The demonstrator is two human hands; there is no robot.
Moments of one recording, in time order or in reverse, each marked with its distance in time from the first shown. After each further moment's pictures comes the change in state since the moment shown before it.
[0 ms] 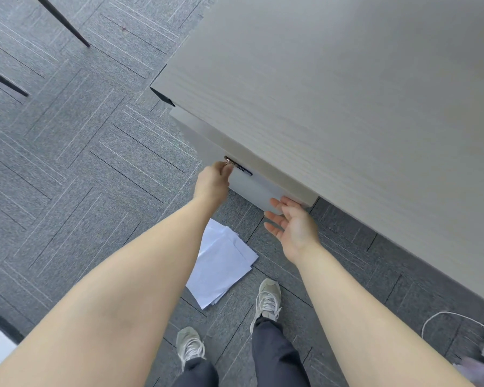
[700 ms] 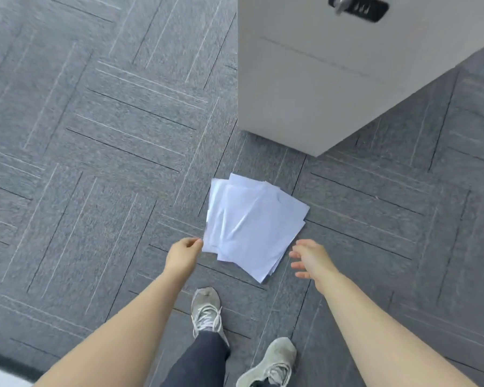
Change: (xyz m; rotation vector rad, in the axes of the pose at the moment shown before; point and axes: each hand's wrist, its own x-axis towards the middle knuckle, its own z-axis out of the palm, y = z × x) left_hand -0.018 -0.437 -0.059 0.053 -0.213 -0.380; right_hand 0.064 0.362 0.012 -0.493 0.320 0.258
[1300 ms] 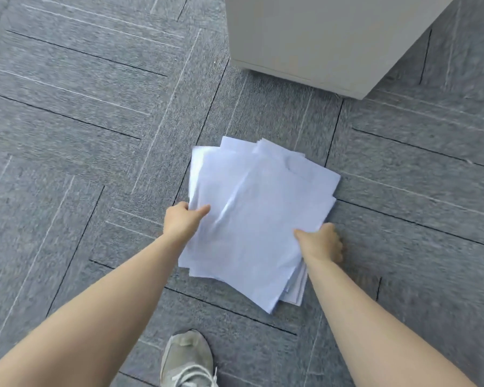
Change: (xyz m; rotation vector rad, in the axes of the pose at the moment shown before) left_hand 0.290 -0.077 0.141 0.110 0.185 0.191; right_hand 0.336 0.118 0.103 -0.233 0.553 -0.160
